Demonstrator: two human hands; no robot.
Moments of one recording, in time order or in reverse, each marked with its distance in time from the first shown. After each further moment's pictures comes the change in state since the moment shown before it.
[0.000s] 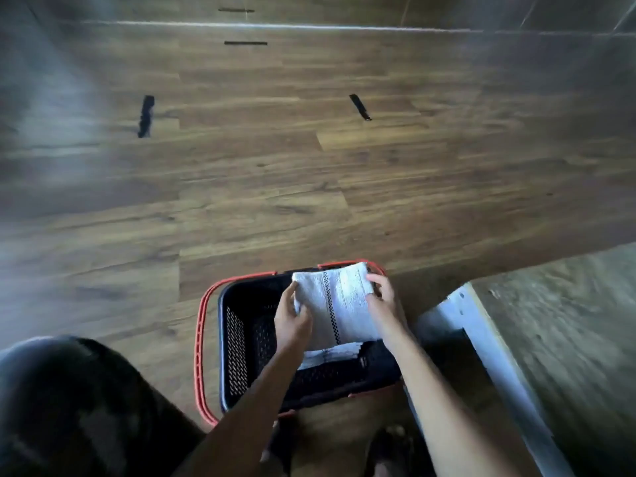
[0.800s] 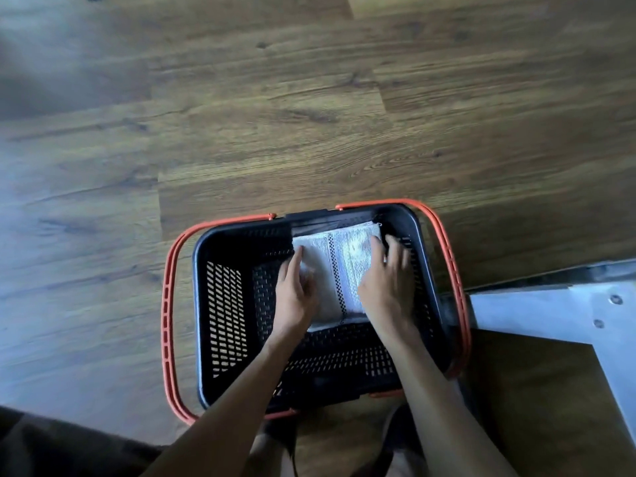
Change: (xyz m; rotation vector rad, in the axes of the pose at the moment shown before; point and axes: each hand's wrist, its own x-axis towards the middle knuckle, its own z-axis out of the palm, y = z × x) left_hand 0.069 -0.122 0.010 0.450 -0.056 0.281; right_hand 0.057 0.103 0.090 -0.724 0.055 -0.379
